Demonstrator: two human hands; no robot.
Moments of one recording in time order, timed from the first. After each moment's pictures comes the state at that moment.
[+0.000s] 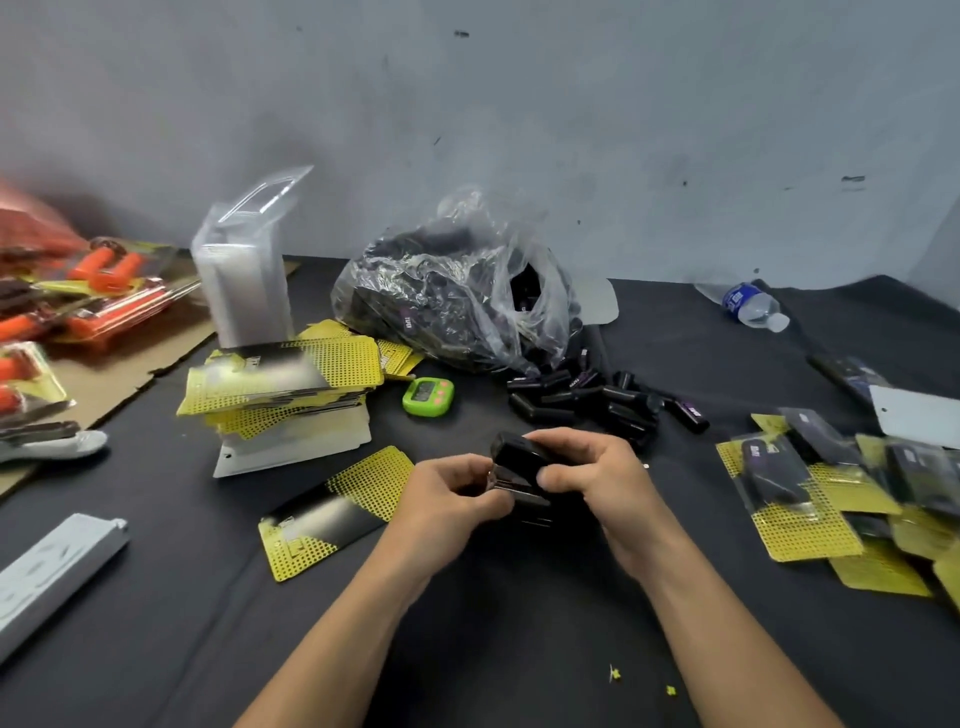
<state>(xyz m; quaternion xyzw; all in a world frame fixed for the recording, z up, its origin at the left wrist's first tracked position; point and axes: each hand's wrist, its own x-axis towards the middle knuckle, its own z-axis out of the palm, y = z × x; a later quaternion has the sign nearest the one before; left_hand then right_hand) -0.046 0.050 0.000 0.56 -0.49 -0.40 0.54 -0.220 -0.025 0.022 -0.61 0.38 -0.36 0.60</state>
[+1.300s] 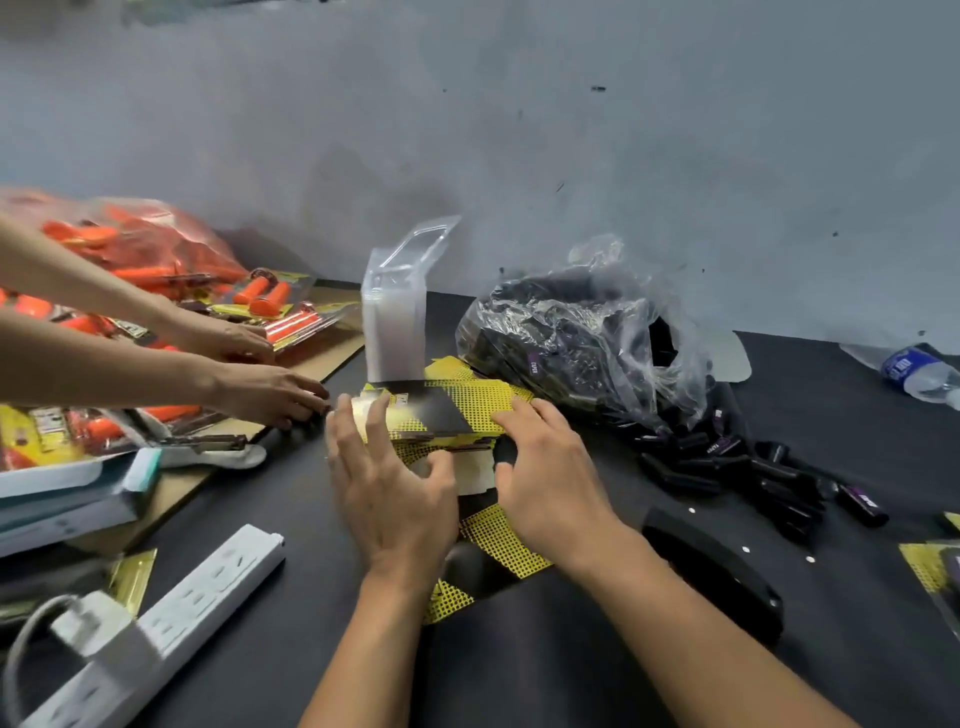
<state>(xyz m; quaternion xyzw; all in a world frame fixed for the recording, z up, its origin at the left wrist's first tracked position) 0.077 0.071 0.021 0.80 -0.30 0.17 0.50 -0.048 -0.002 0.061 -0.88 0.36 -0.25 0.19</state>
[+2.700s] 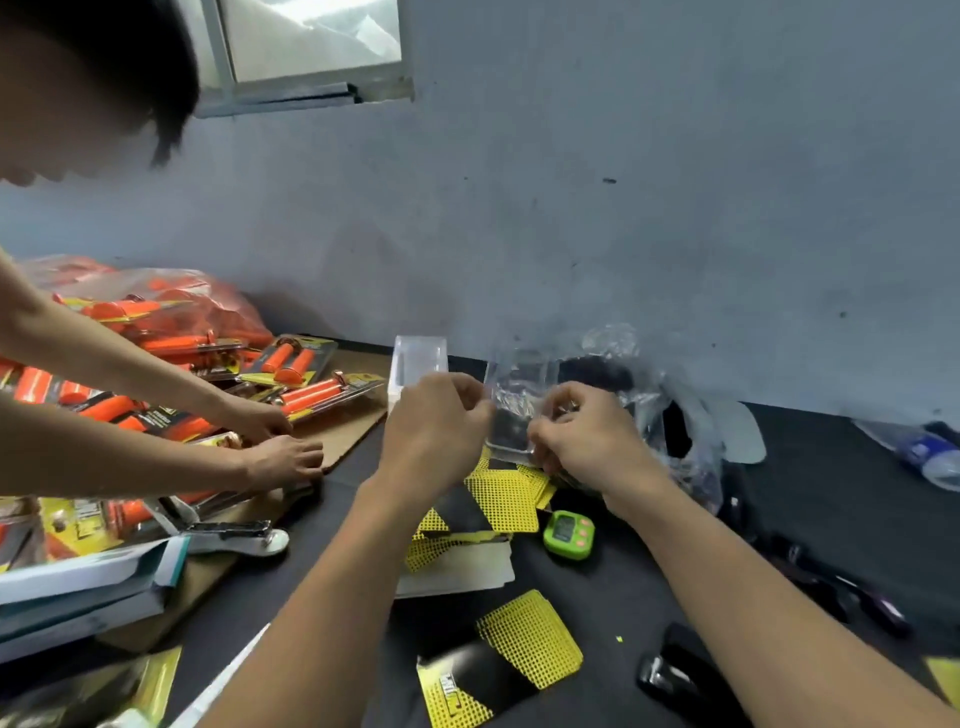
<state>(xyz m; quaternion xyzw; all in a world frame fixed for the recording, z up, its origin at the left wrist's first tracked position) 0.120 0.026 0.193 0.77 -0.46 -0.02 0.44 -0.021 -0.073 0.173 -0.75 0.37 -0.35 0.42</state>
